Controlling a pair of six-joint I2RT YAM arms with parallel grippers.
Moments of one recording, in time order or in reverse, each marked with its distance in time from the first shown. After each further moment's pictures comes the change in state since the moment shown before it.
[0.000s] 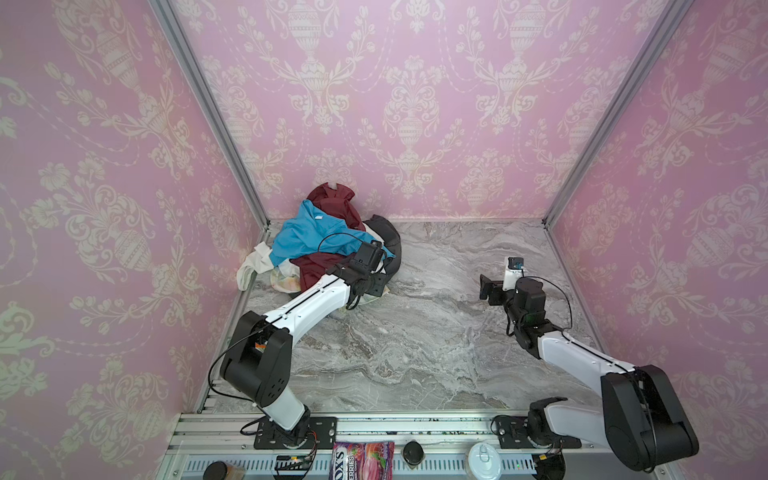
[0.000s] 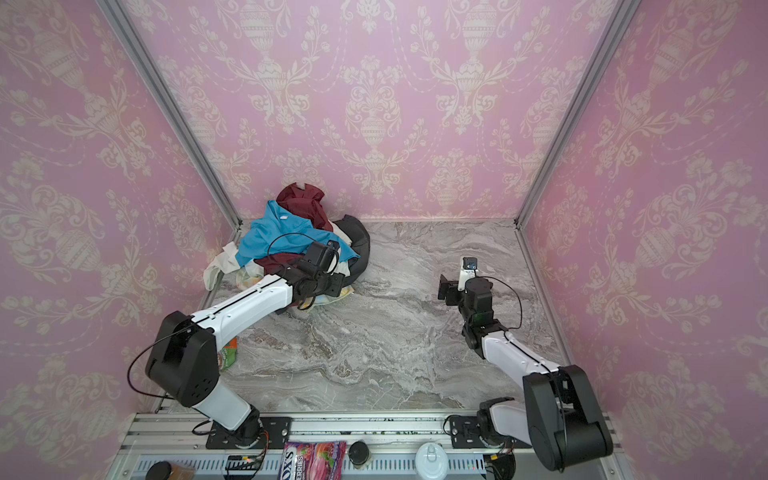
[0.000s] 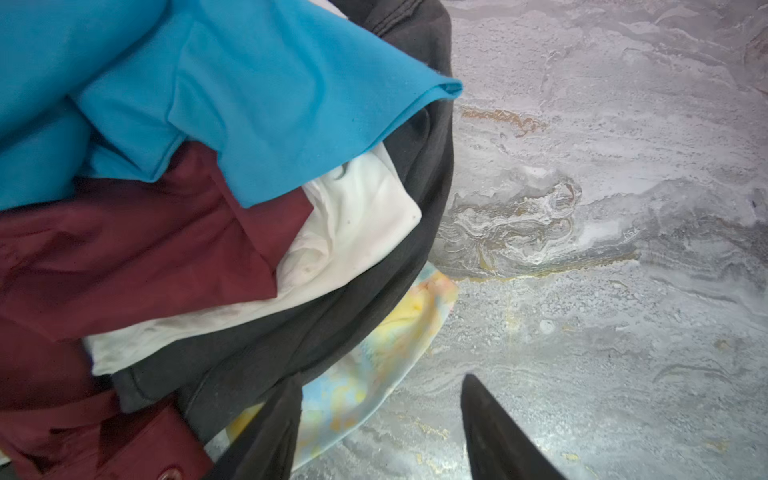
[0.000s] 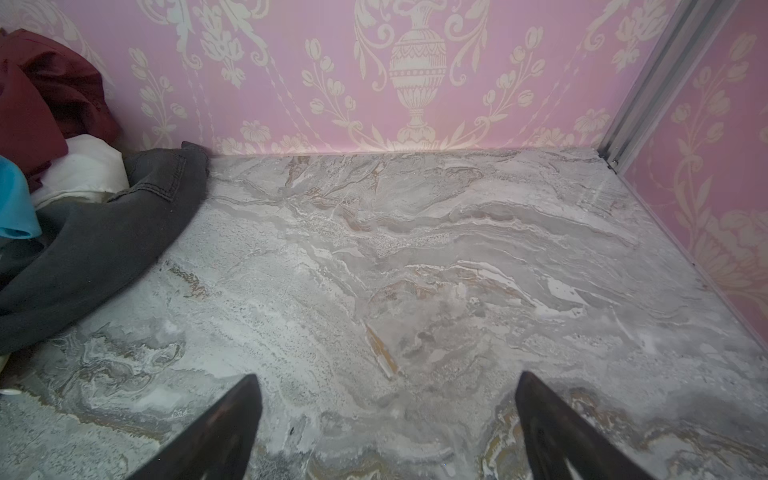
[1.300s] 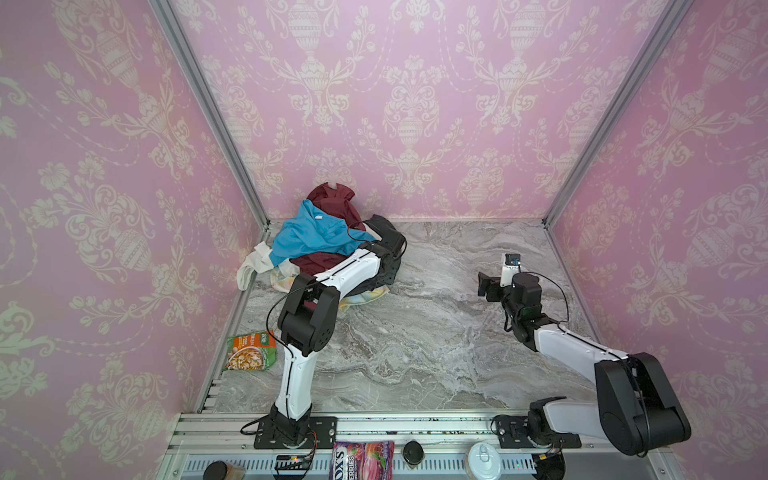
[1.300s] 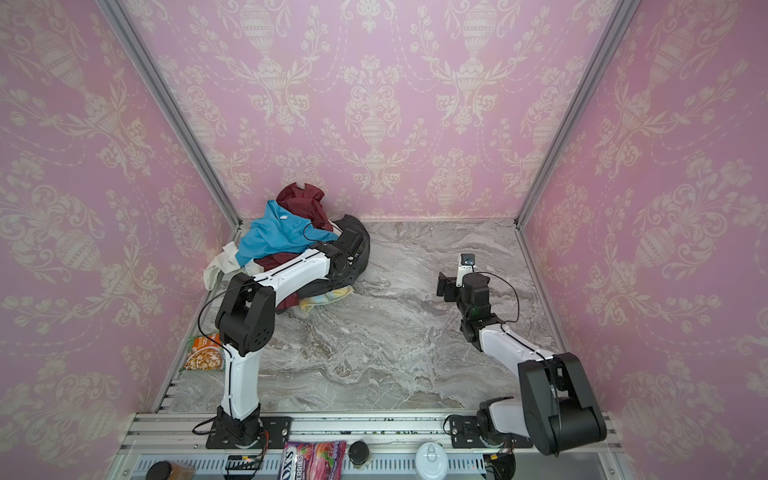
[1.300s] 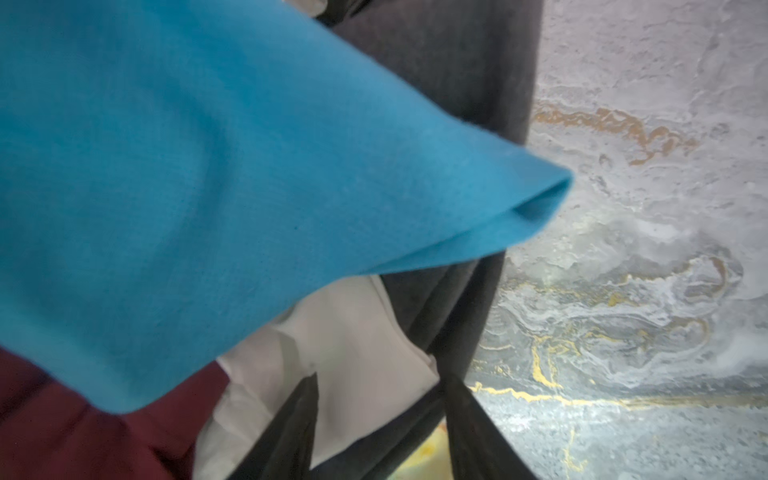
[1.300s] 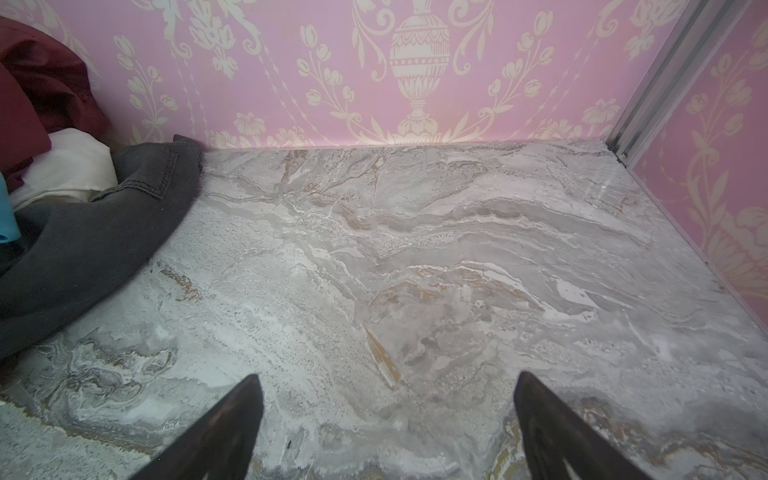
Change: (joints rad) left arm 0.015 0.427 0.427 -0.209 -0.087 -0.051; right arm 0.000 0.070 0.050 -0.007 -0.004 0.006
